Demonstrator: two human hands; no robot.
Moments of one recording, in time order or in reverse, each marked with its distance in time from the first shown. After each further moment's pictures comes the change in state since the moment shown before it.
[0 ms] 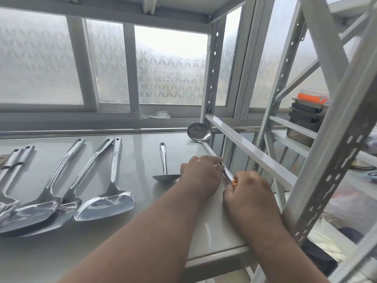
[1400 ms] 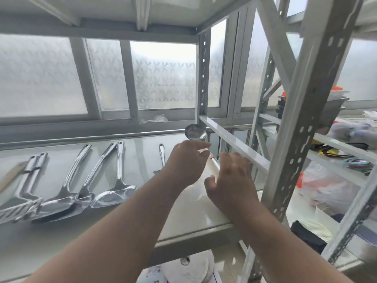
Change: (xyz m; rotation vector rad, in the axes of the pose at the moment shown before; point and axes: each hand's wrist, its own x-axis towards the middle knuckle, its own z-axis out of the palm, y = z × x) left_hand -0.045 0.004 -0.051 -0.242 0.197 0.133; right_hand -0.010 -0.007 -0.005 0.115 0.113 -0.199
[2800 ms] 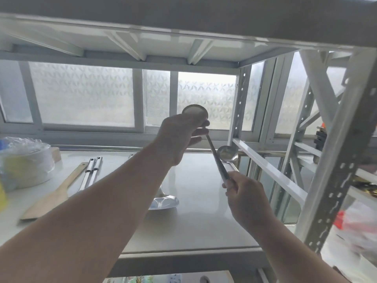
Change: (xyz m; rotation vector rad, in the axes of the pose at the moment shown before) left_hand 0.007 0.003 -0.139 -0.866 0.193 -0.121; right_hand 0.008 -0.040 -0.002 0.337 -0.044 -0.086
